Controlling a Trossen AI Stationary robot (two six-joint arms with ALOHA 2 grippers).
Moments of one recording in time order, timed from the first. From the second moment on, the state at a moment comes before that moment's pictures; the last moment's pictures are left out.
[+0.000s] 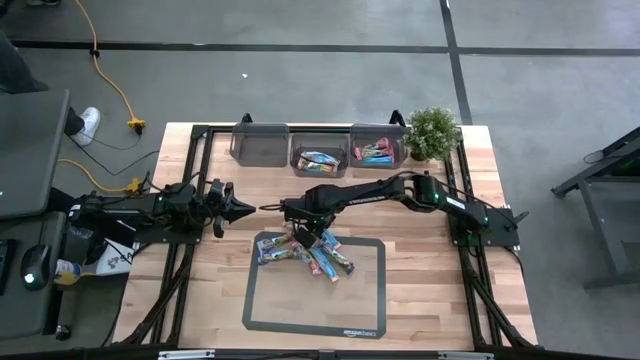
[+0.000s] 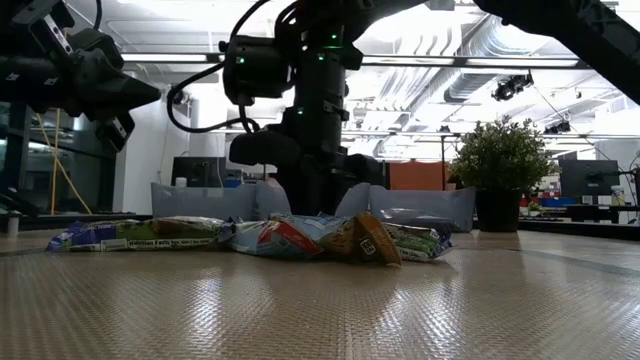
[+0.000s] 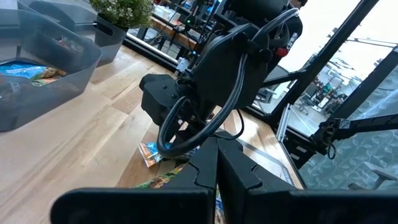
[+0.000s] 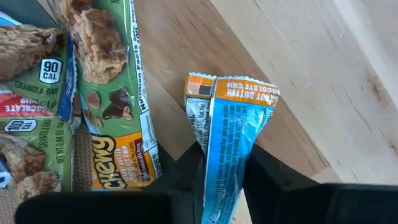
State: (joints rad) left arm 0.01 0.06 0.02 -0.01 0.02 -0.50; right arm 0.00 2.39 2.00 -1.07 0.01 0.72
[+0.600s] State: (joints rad) left arm 0.01 0.06 0.02 -0.01 0.02 -0.50; right arm -0.07 2.38 2.21 -1.07 -0.01 0.58
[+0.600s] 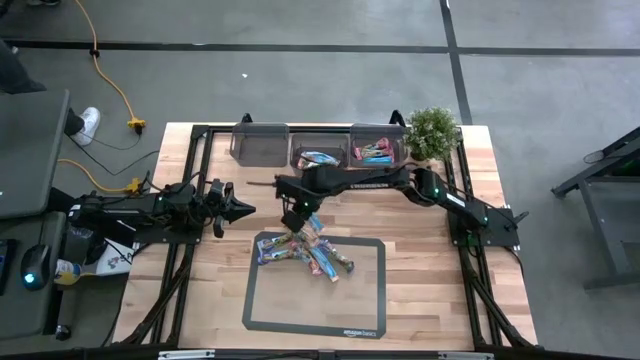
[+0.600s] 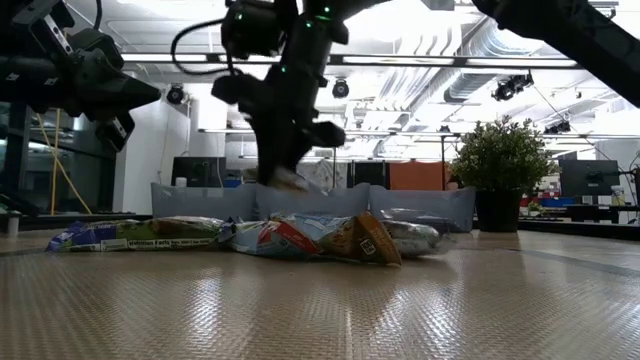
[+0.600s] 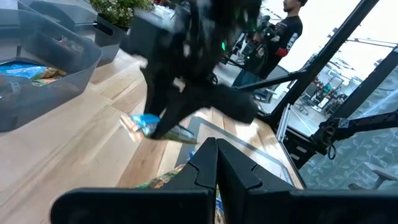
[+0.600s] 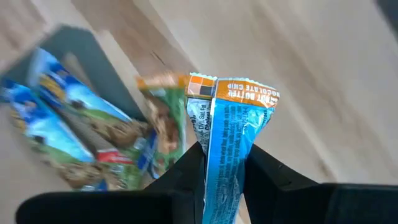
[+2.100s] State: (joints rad) left arm 0.01 0.06 0.02 -0.01 0.02 -0.50; right arm -0.28 2.29 2.31 -0.11 -0.85 0.53
